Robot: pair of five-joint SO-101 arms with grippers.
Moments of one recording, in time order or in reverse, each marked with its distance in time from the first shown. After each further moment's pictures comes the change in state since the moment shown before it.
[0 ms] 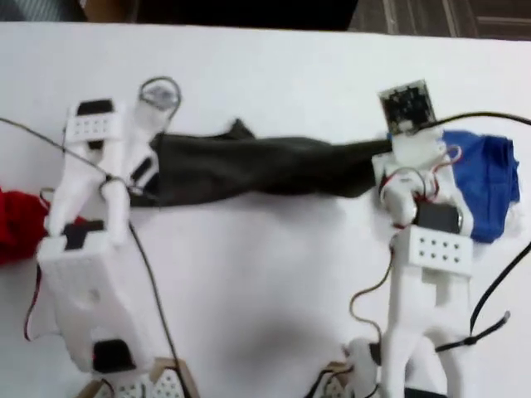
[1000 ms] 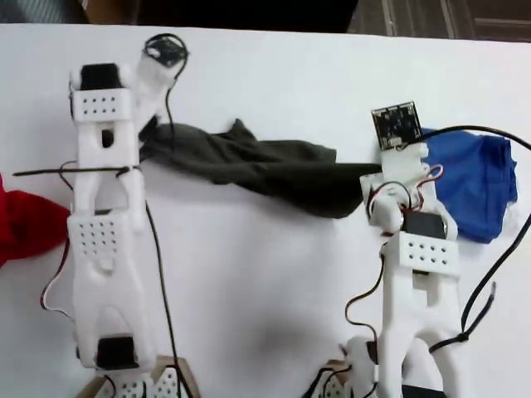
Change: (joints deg) left arm 3.6 20.1 -51.3 22.8 0.4; right arm -0.9 -0.1 7.9 0.0 -5.4
